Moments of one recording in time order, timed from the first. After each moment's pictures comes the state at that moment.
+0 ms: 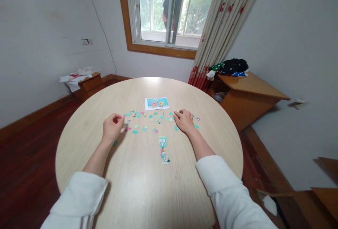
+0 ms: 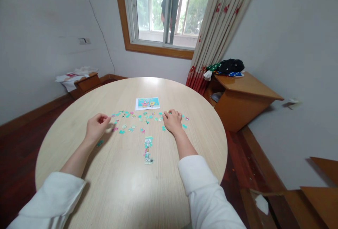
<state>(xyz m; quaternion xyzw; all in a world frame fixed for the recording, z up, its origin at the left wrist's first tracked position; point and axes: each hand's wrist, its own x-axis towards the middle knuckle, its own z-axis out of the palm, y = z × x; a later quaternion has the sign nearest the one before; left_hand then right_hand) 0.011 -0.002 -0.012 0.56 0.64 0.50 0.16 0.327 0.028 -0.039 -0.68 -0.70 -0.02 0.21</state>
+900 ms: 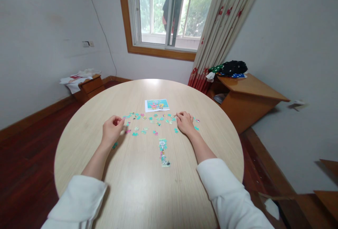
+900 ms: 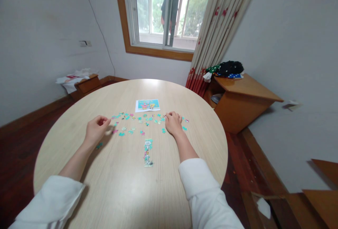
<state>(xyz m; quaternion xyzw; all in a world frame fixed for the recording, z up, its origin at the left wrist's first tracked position) 0.010 -0.002 -0.012 0.56 0.64 0.50 0.17 0.331 0.031 -0.042 -0.68 -0.69 0.01 0.23</state>
